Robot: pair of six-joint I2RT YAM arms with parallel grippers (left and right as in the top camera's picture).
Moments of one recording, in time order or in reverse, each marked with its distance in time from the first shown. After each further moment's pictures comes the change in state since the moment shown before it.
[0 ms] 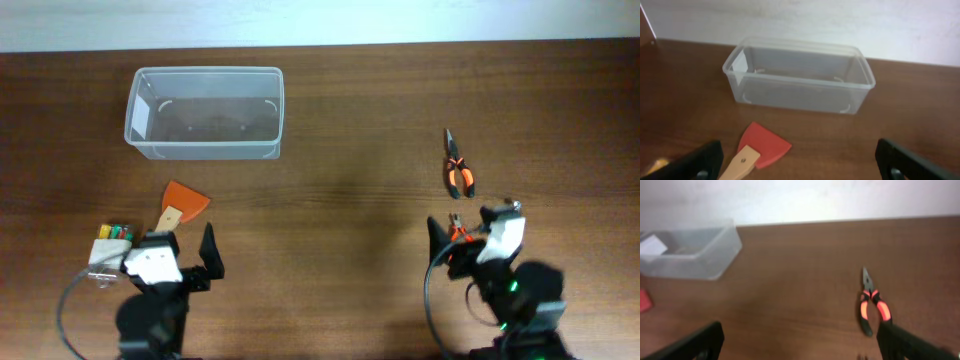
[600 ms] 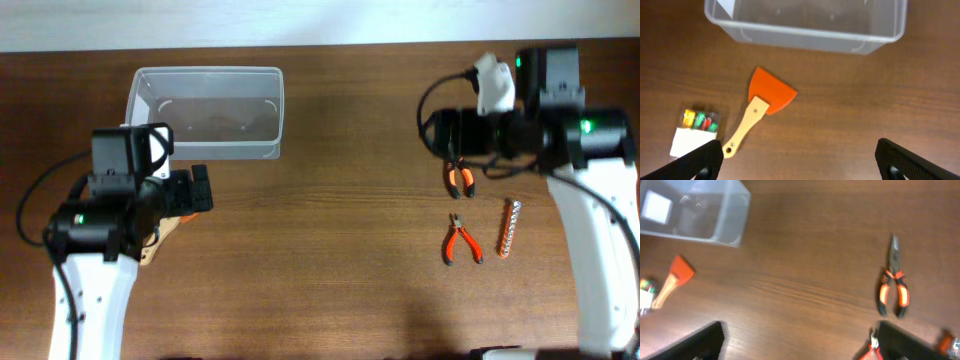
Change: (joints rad) left arm 0.000 0.975 0.942 -0.704 0.008 0.013; right arm 0.001 1.081 1.299 -0.875 -0.131 -0.079
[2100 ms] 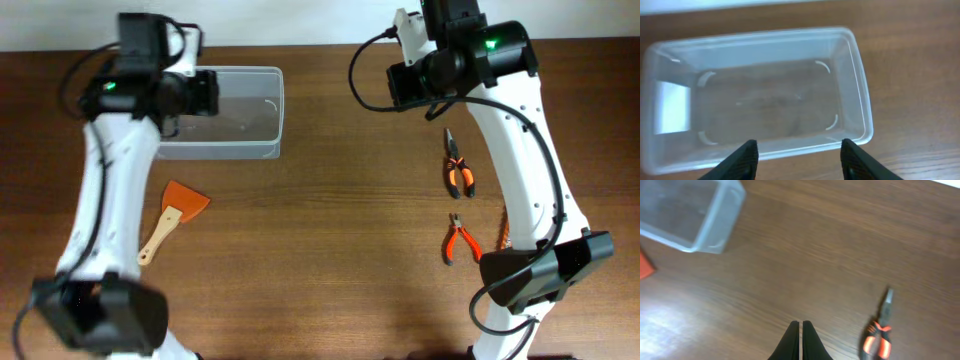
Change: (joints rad) left arm -0.046 0.597 0.536 0.134 0.133 0.132; right arm 0.196 0.460 0.557 -0.169 0.224 -0.095
